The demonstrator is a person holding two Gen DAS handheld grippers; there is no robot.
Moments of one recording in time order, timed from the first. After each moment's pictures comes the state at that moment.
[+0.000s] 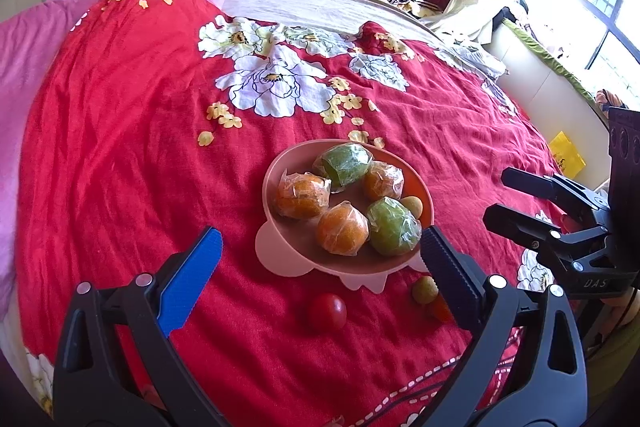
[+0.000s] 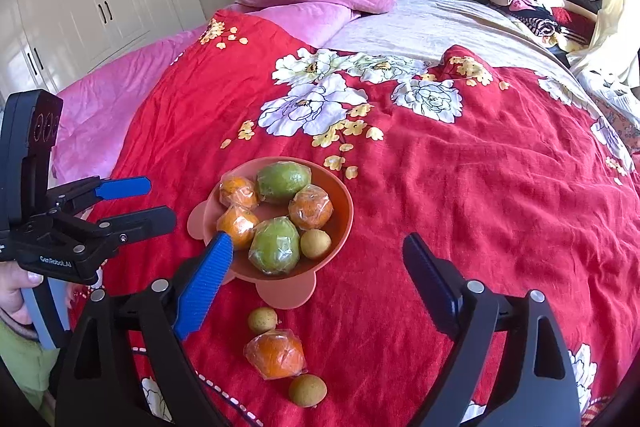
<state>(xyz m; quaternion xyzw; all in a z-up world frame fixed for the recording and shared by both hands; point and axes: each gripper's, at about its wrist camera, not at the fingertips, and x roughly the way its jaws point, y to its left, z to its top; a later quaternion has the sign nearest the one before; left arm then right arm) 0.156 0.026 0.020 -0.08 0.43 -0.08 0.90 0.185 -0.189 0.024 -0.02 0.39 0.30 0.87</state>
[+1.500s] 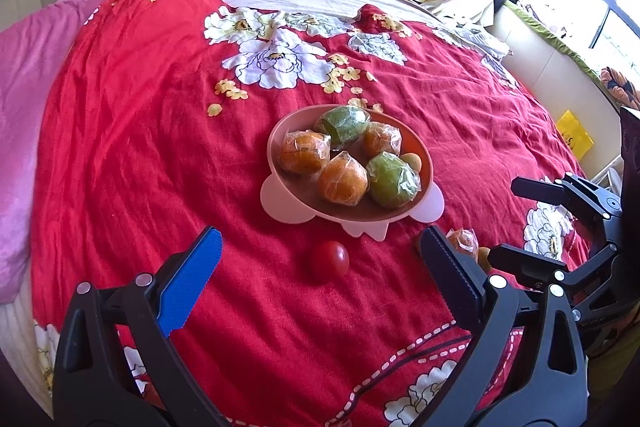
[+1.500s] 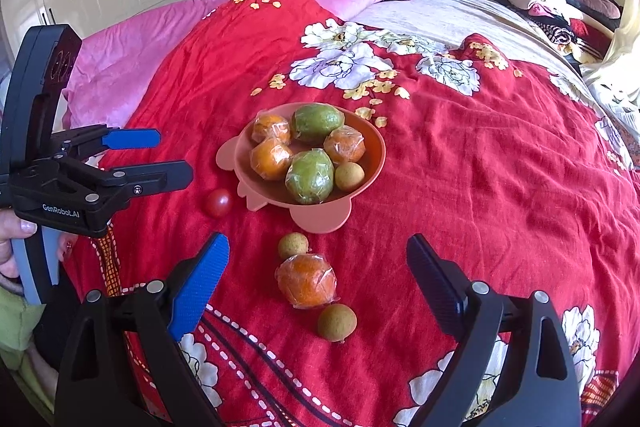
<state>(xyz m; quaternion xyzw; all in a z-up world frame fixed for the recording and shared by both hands) 0.122 0.018 0.014 -0.05 0.44 -0.07 0.89 0.133 -0.182 0.008 -0.08 0.41 0.32 0.85</state>
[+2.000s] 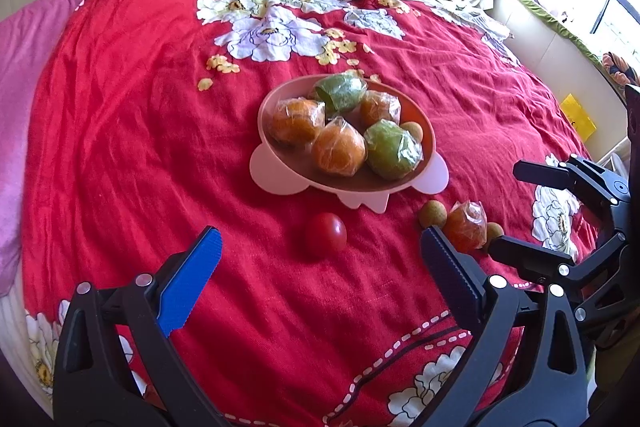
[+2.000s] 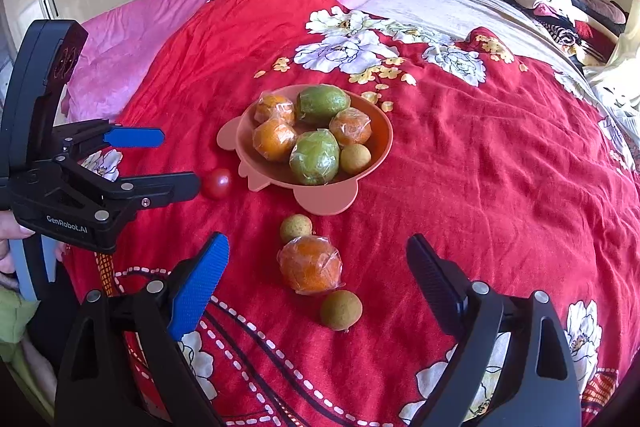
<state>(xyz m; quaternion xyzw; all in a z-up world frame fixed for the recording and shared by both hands) 0.117 0.010 -0.006 -0.04 0.47 -0.07 0.88 0.128 -0.178 -0.004 -0.09 0.42 0.32 0.84</state>
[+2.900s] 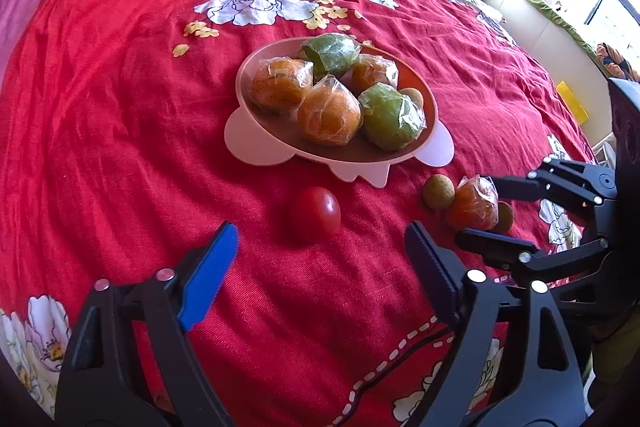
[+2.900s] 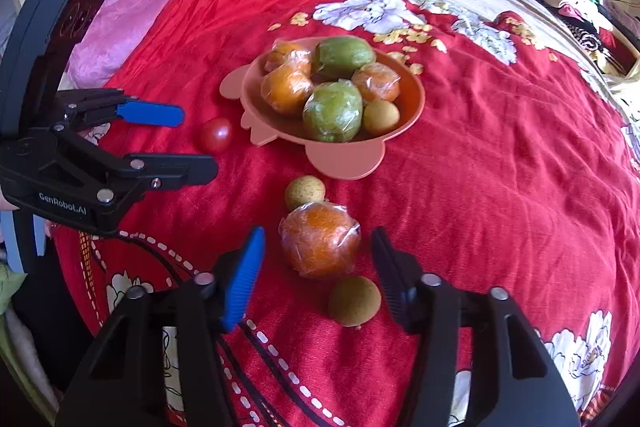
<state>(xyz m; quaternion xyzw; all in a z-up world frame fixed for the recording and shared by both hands) 0.125 0.007 -0.033 -0.04 0.49 -0.10 0.86 0.132 -0.159 -0.041 -0.14 0.46 0.35 0.81</state>
